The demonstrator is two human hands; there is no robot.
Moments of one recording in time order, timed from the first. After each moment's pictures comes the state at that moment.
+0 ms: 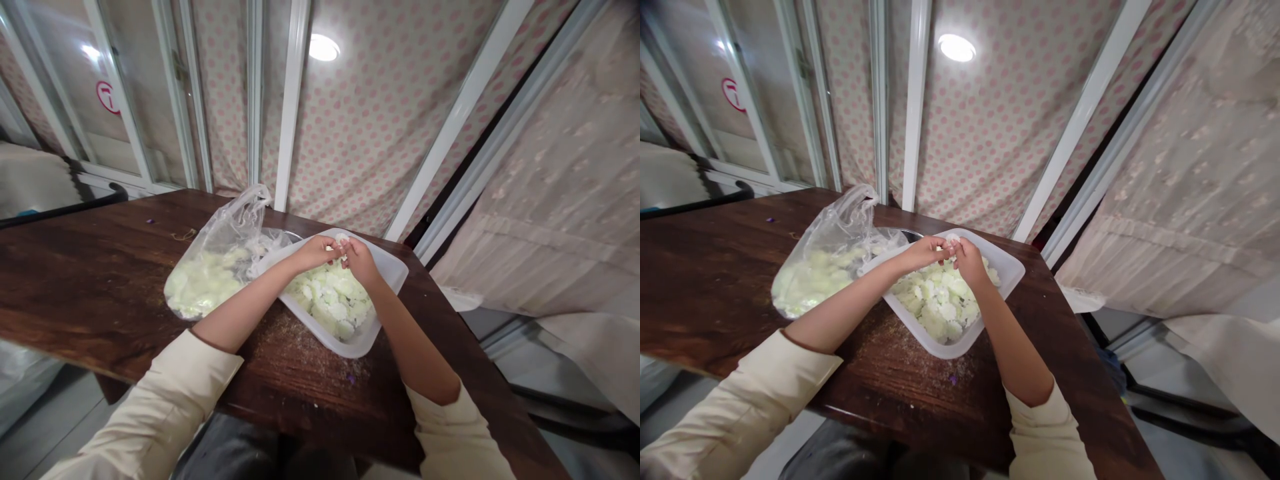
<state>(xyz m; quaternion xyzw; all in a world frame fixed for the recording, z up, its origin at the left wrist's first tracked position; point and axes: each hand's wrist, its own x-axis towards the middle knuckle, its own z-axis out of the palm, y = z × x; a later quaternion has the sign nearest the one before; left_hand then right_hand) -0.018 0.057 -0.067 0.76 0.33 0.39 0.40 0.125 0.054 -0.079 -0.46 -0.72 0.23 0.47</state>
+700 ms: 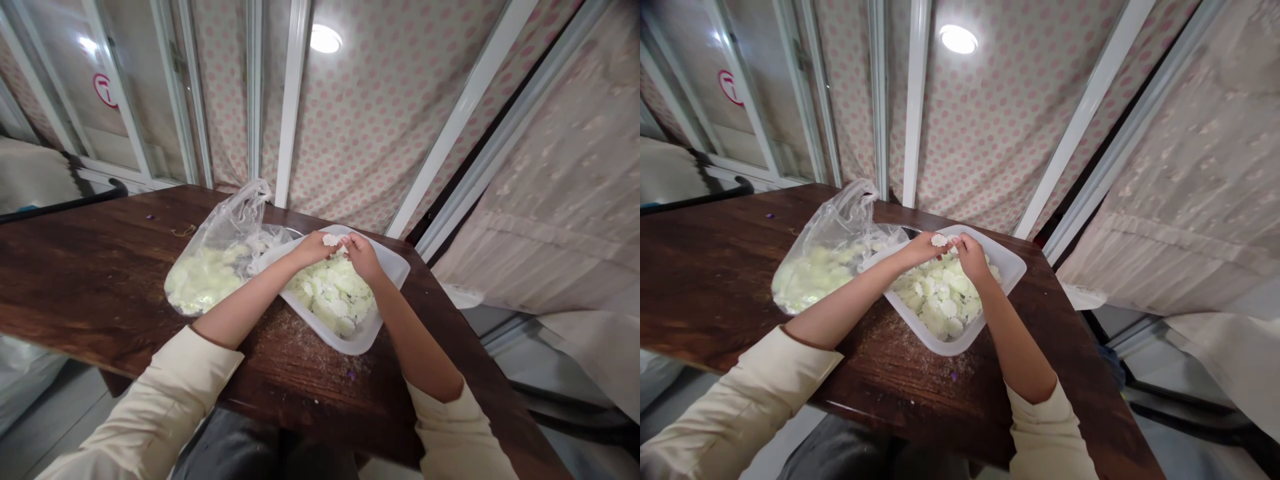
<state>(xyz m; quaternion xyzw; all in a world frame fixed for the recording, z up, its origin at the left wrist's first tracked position) -0.017 0.068 -0.075 0.73 0.39 0.42 0.37 0.130 0.059 -0.080 -0.45 -0.74 0.20 0.46</state>
